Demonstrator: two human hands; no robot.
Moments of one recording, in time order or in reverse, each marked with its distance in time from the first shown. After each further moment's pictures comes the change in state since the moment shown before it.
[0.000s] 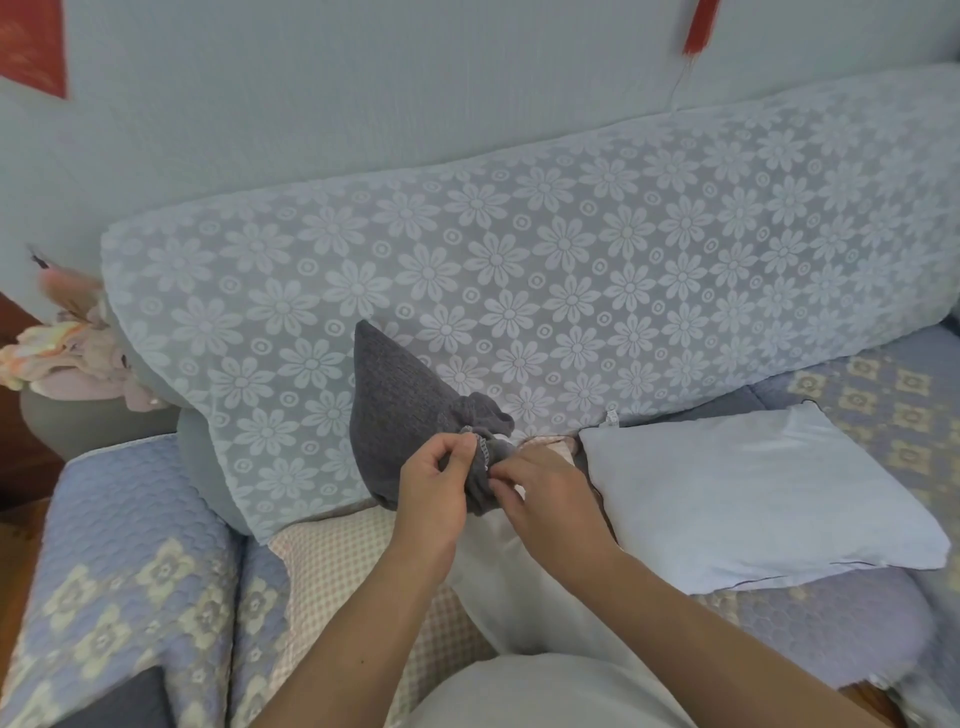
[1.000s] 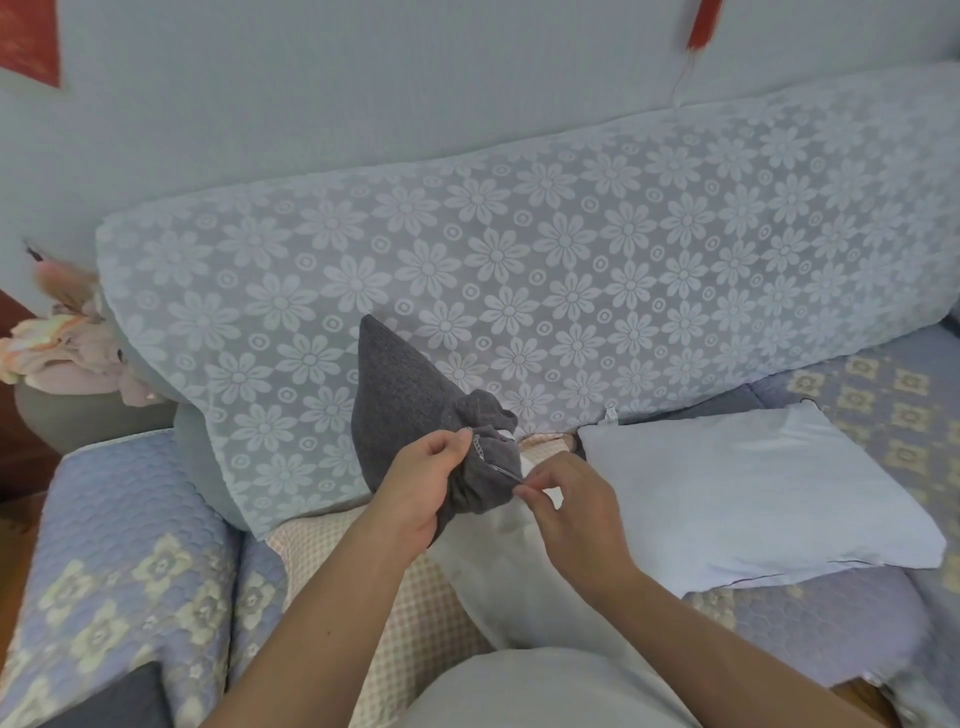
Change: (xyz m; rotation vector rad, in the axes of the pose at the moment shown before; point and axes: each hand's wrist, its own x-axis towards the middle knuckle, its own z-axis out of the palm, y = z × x) left_hand 0.015 0.016 -0.012 -0.054 -0.158 -0.248; right_hand -0.024 0.017 -0.006 0.148 0.114 0.217
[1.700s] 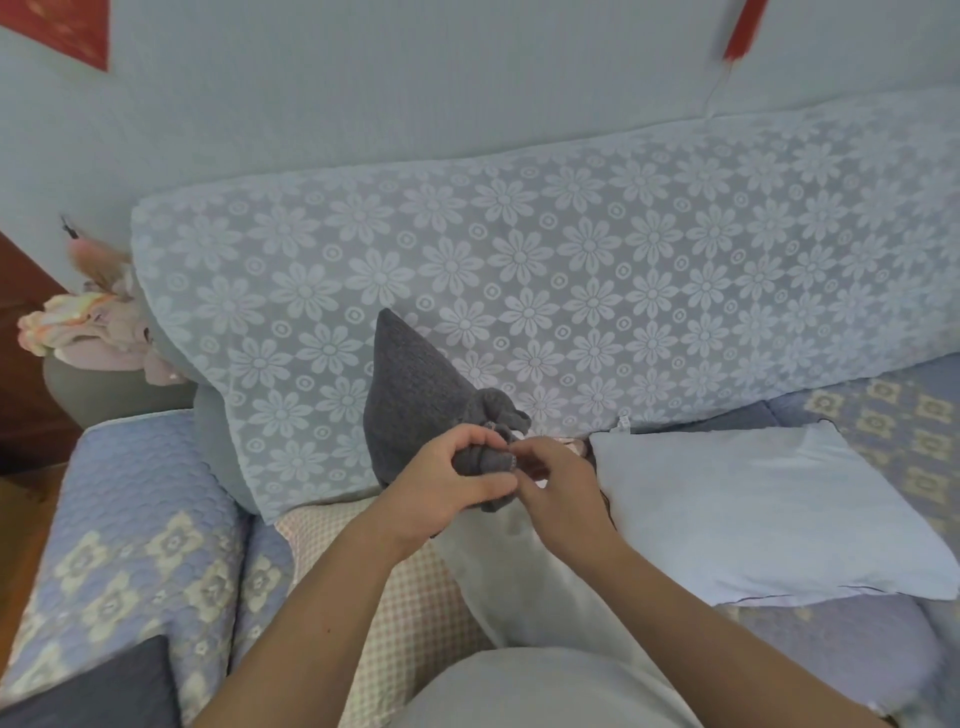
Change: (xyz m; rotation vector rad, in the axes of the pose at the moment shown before) left_hand -0.010 0.002 -0.022 0.291 -0.229 0.190; right_hand 0.028 -0.026 0.012 0.194 -0.189 0.119
